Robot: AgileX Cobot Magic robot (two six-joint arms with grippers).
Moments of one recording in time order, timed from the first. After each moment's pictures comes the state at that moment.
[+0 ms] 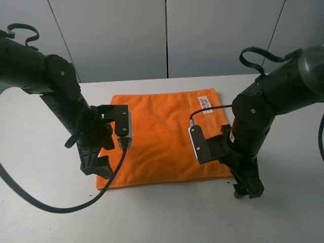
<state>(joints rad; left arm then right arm) -0.49 1.86 -0.98 -0.32 0.71 1.13 0.60 1.85 -0.75 -0.14 0.57 -0.95</state>
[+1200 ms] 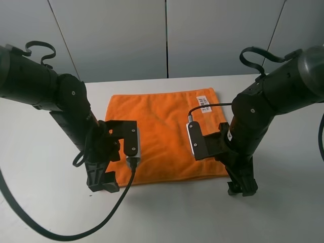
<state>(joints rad) -0.58 1.88 -0.91 -0.29 0.61 1.06 0.60 1.85 -0.75 -0.11 0.52 -0.94</state>
